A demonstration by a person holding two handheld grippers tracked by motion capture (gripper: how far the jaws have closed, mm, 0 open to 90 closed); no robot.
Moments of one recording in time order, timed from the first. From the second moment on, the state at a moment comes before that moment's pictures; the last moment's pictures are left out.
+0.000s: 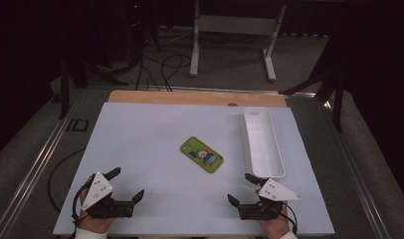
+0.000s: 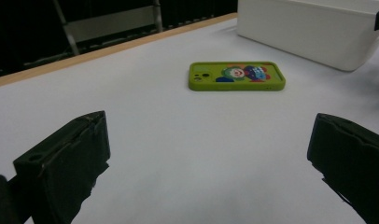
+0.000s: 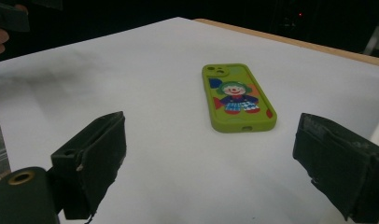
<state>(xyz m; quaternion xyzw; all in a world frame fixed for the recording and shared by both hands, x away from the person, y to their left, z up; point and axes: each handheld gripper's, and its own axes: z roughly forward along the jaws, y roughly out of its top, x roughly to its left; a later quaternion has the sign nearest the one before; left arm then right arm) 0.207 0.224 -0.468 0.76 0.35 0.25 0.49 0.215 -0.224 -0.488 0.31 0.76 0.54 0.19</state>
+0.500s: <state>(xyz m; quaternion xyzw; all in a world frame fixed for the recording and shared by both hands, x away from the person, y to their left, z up) 0.223 0.212 -0.455 0.76 0.35 0.24 0.49 0.214 -0.223 -0.489 0.31 0.76 0.54 0.20</state>
